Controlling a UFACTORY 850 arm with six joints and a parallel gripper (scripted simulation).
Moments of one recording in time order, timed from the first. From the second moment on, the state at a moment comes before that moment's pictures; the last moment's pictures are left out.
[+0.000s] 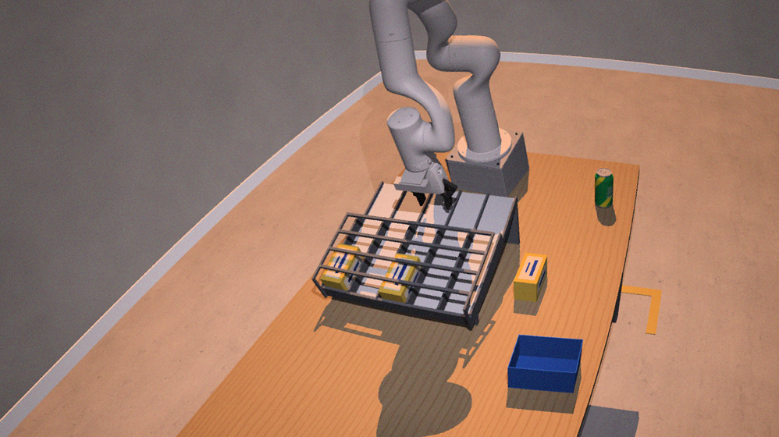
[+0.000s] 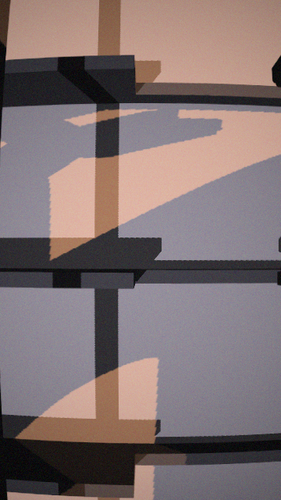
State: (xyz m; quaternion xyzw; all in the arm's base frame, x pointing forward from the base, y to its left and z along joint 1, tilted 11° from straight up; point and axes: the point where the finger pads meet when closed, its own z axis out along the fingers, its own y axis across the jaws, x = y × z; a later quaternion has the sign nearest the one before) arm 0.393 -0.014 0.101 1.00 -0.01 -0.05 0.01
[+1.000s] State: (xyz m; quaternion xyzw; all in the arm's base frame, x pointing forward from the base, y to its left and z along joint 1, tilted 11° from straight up) arm 0.393 -0.014 0.101 1.00 -0.01 -0.05 0.01
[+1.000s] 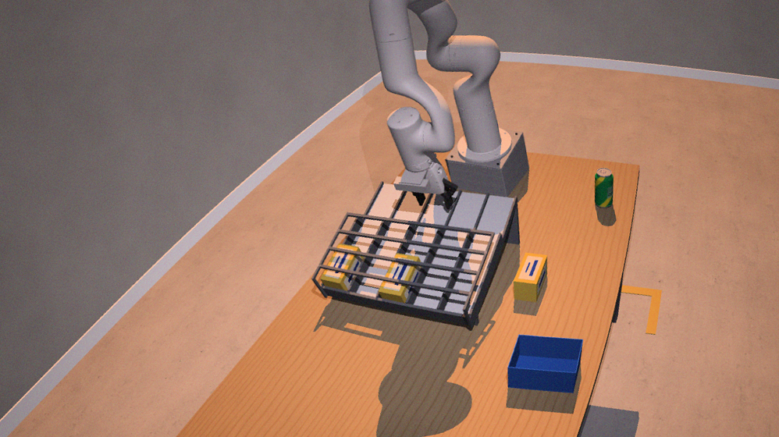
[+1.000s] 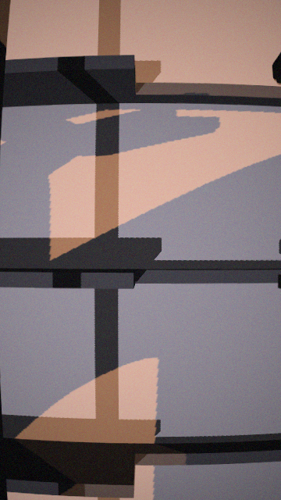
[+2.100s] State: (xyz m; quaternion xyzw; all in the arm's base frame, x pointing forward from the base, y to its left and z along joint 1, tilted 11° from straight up) arm 0.393 -0.014 0.101 1.00 -0.01 -0.05 0.01
